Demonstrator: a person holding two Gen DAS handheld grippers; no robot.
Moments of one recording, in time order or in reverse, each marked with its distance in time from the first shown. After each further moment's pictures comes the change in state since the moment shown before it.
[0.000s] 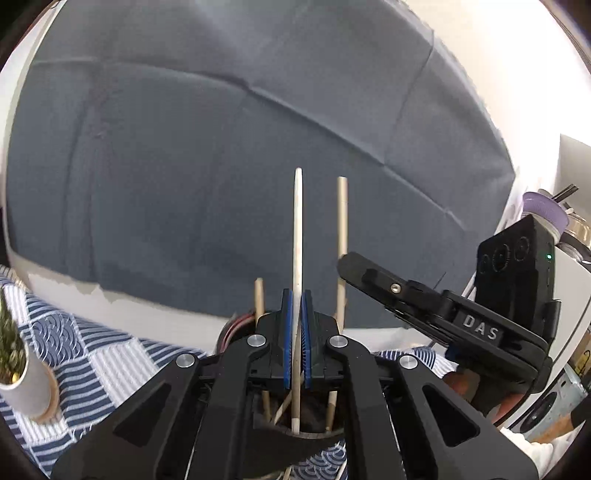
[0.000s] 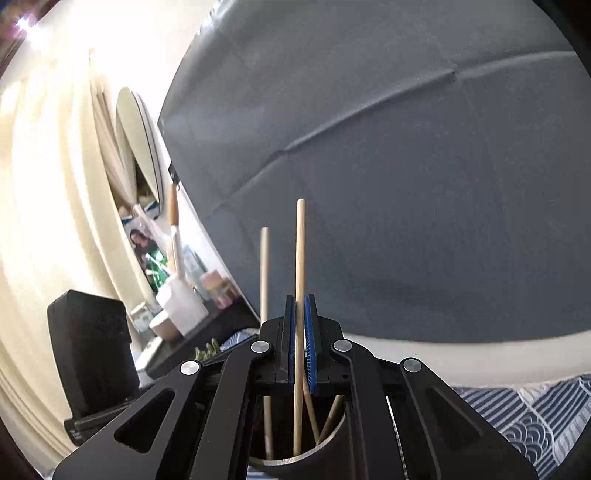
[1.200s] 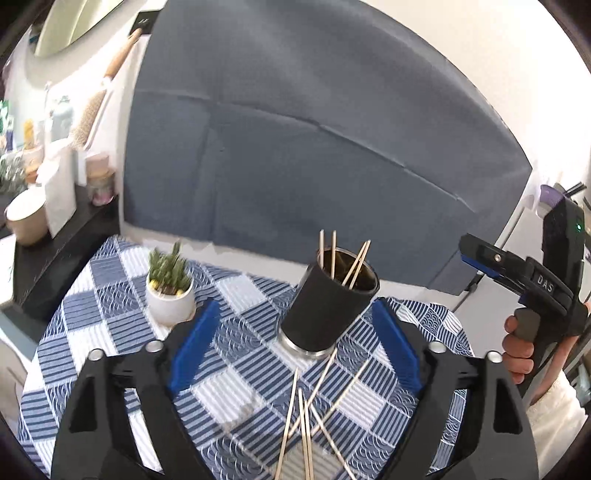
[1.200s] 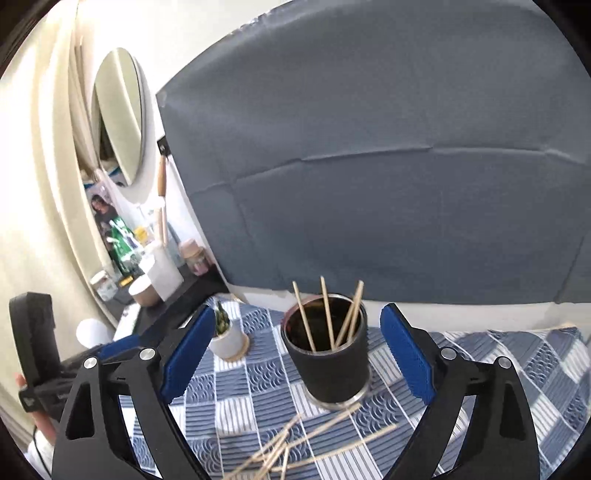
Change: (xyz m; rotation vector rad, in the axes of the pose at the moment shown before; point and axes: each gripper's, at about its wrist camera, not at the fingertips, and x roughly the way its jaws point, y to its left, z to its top) left arm -0.201 0.008 -0.005 -0.036 0.126 0.210; right arm -0.119 0.131 0.001 -0.091 0.116 -0.341
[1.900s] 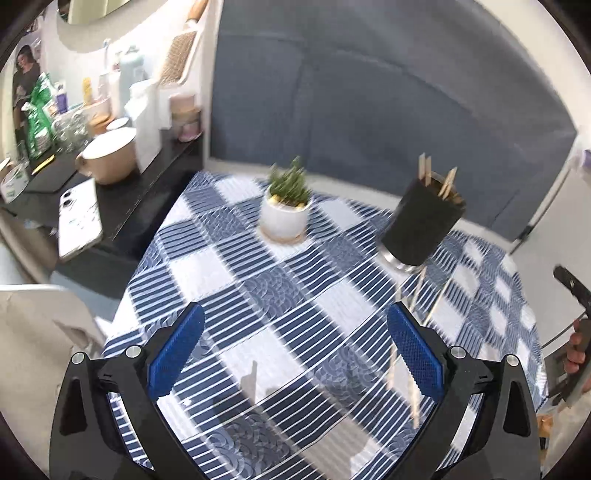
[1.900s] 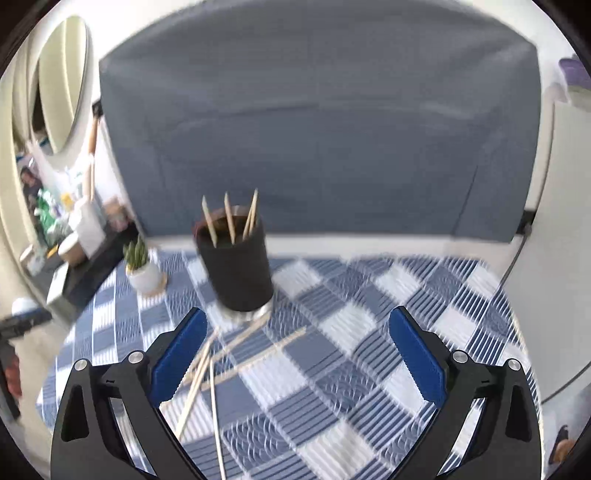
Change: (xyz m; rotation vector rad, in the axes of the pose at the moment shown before) left arm -0.043 0.093 -0.040 0.019 0.237 0.225; right arm -0.060 -0.019 -0.112 0.058 0.124 -0.305
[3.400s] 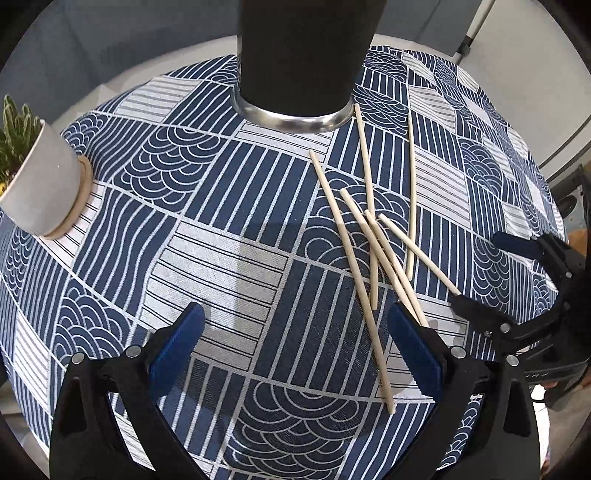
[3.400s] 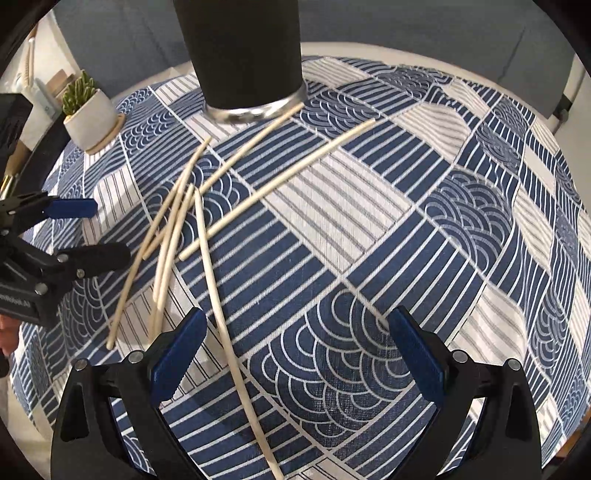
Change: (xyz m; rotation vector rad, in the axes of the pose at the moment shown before) left arm 0.204 -0.131 -0.021 0.524 0.466 -0.248; right arm 0.156 0.066 -0.120 0.072 0.436 -0.133
